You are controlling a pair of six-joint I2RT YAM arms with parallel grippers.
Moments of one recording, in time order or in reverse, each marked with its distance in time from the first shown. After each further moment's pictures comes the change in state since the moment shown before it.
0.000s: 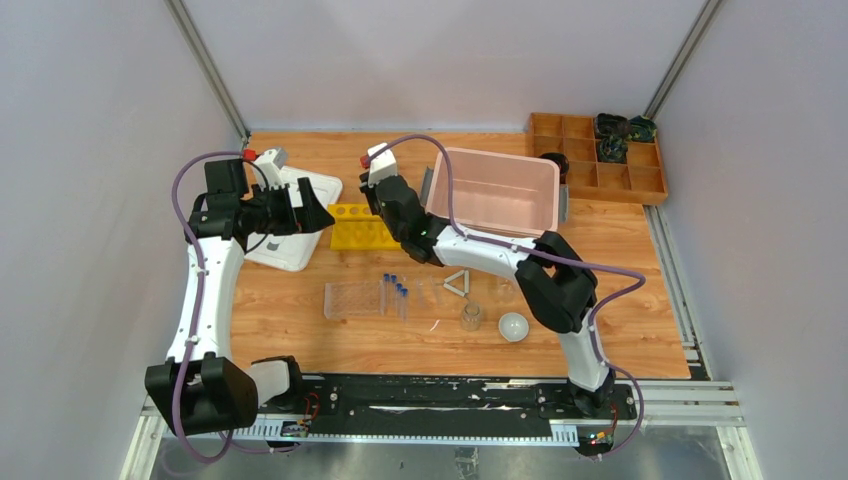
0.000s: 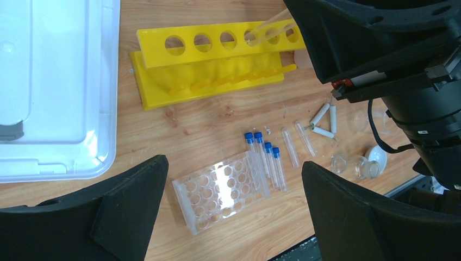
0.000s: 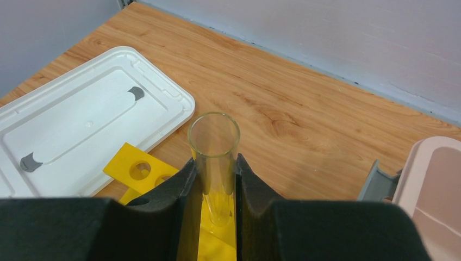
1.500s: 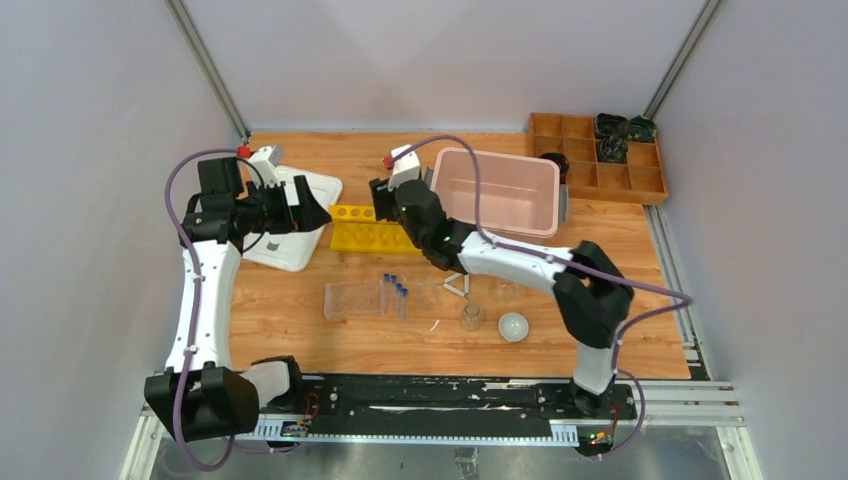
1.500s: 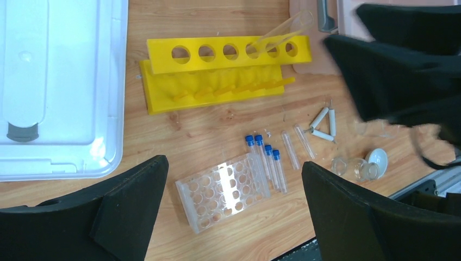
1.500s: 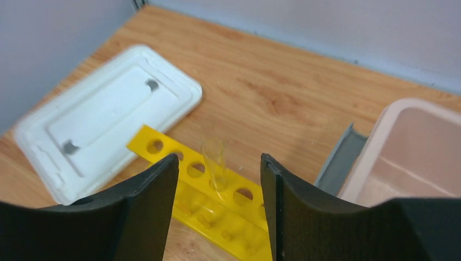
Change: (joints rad) left arm 0.009 -0.022 0.027 -0.023 -0.005 0.010; right arm 0.000 -0.146 -0.175 -0.037 -0.017 0.100
